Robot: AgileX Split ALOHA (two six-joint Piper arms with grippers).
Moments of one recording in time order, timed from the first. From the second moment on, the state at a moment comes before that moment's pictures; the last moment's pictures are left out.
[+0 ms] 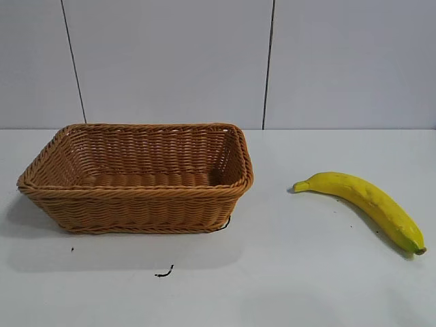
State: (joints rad) left arm -0.04 -0.01 -0.50 -0.02 1.07 0.03; right arm -0.02 0.00 -0.50 0.08 1.02 -0.07
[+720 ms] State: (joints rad) left arm -0.04 -0.01 -0.50 -0.02 1.07 0.03; right arm -0.02 0.13 -0.56 0.08 1.03 -0.07
